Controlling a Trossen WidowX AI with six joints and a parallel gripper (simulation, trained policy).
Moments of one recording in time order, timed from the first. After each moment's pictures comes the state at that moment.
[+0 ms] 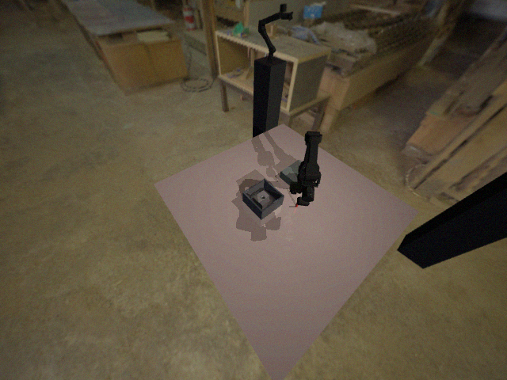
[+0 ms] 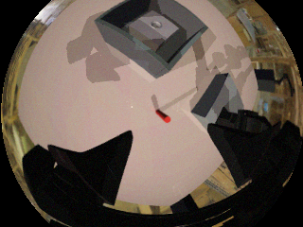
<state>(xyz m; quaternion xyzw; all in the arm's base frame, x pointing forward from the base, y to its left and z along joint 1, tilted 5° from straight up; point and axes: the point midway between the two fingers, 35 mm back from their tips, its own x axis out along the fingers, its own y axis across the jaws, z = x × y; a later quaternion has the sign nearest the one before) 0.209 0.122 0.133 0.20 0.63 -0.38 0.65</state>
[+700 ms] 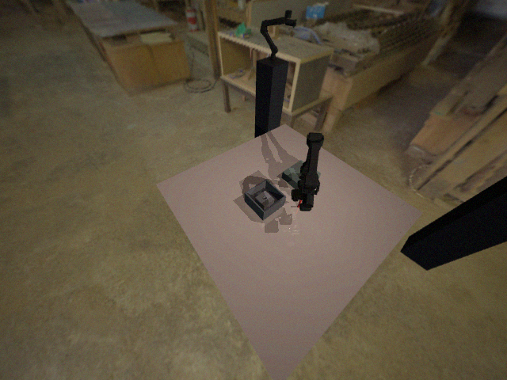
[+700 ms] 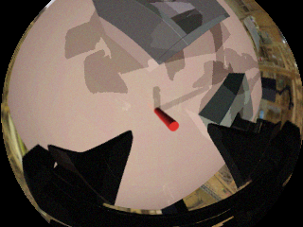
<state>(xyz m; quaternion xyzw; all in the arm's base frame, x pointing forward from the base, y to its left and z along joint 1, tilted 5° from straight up) 0.195 0.119 0.064 0.17 0.66 -0.35 0.64</state>
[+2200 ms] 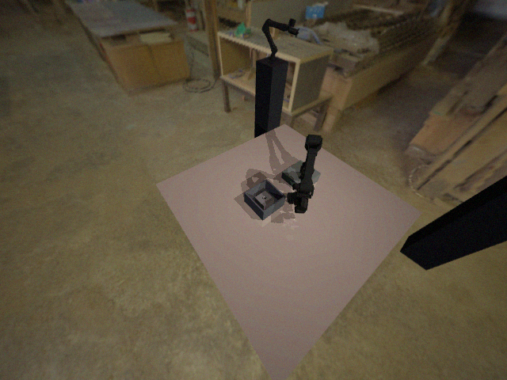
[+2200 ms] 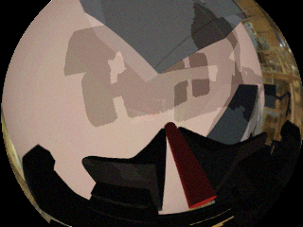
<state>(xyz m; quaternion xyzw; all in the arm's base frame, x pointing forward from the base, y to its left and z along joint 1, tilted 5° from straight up) 0.199 0.087 0.007 0.15 0.64 -0.36 0.66</state>
